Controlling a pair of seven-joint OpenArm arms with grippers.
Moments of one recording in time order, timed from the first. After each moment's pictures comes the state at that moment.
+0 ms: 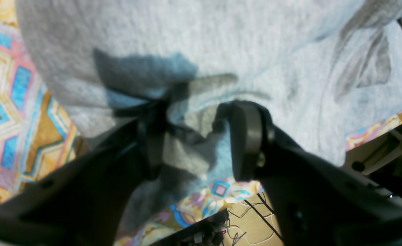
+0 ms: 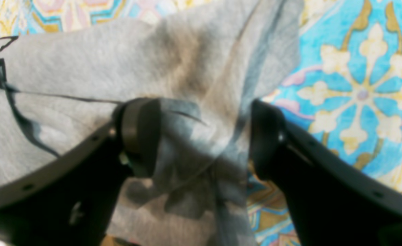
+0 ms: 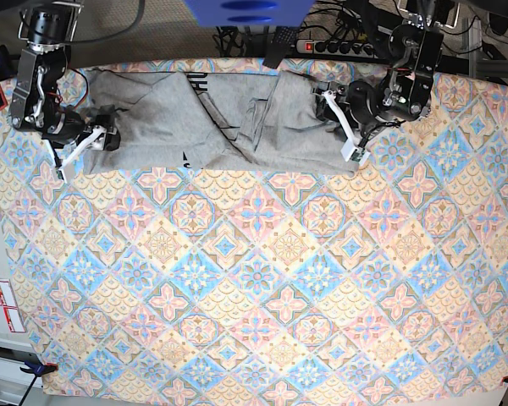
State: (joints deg) left arm 17.2 -18.2 8.0 94.8 -27.6 -12.5 55.6; right arm -11.9 19.7 17.9 74.2 33.2 26.1 -53.5
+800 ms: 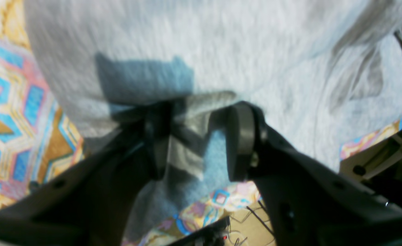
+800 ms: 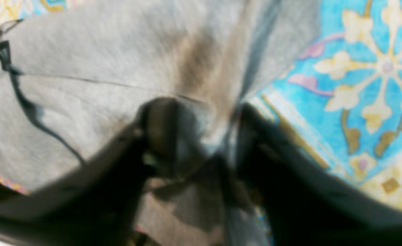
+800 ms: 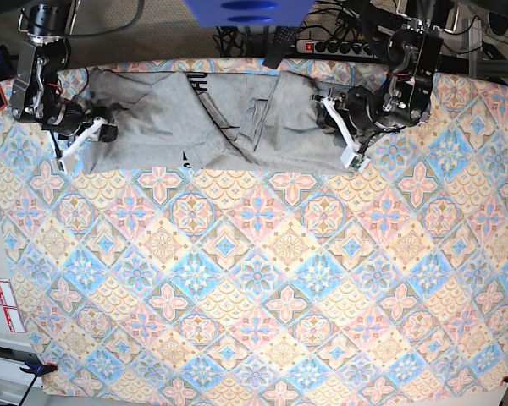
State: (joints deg) left arm 15.8 -17.3 7.6 94.8 -27.6 -12.5 55.8; right arm -14.1 19.7 17.9 74.4 34.5 26.3 -54.6
